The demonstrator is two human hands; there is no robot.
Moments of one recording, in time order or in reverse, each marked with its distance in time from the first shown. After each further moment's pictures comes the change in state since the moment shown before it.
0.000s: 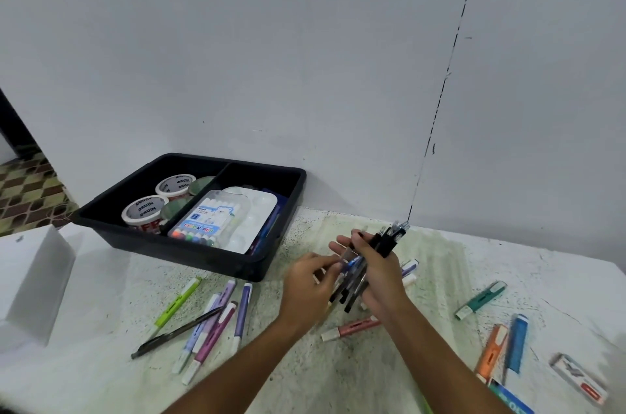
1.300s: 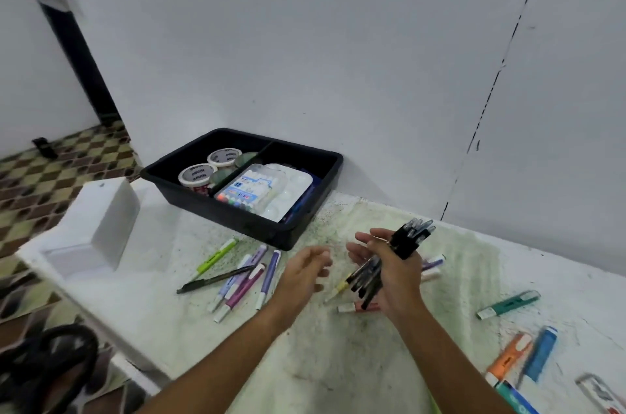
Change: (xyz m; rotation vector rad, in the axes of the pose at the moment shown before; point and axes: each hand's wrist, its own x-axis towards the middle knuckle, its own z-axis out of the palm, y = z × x) left_hand -0.040 0.013 -0.035 -0.398 -0.017 -0.574; right_hand -0.029 0.008 -0.003 -0.148 -0.055 -0.081
